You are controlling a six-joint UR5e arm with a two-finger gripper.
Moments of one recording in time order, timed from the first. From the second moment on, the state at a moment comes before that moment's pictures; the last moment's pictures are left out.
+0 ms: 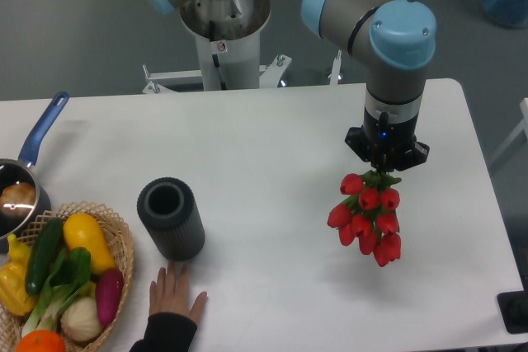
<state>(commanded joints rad) 2.65 -1.87 -1.55 -1.11 1.58 1.07</state>
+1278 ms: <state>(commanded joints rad) 2.57 -1.97 -1.57 -1.09 1.63 1.06</state>
